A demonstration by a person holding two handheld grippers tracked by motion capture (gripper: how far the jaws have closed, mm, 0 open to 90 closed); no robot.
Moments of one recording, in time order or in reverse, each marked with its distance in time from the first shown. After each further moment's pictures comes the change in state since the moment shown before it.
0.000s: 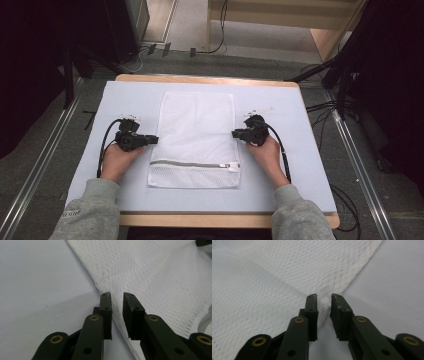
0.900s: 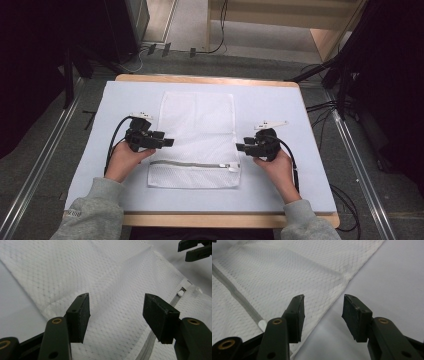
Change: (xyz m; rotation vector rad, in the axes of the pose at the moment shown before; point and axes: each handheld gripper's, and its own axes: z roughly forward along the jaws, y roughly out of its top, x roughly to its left) left arm -0.049 0.018 -0.003 -0.005 -0.094 0.125; right arm 0.023 -0.037 -0.051 -0.070 0.037 -0.038
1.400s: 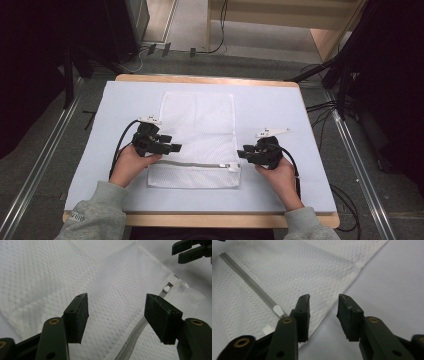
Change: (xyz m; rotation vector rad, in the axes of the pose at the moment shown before) left arm -0.026 -0.001 0.008 0.016 -0.026 0.049; right arm 0.014 -0.015 -0.011 0.007 0.019 -0.012
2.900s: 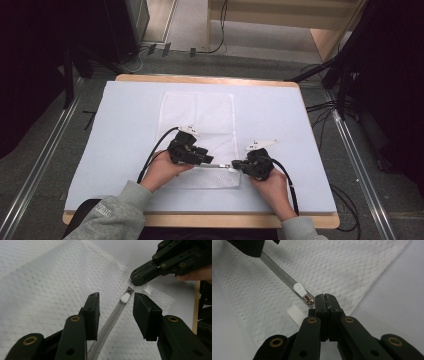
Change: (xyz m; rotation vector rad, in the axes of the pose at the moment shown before) left arm -0.066 0.019 0.069 0.091 -0.154 0.124; right arm 0.027 -0.022 0.018 0.075 0.044 -0.036
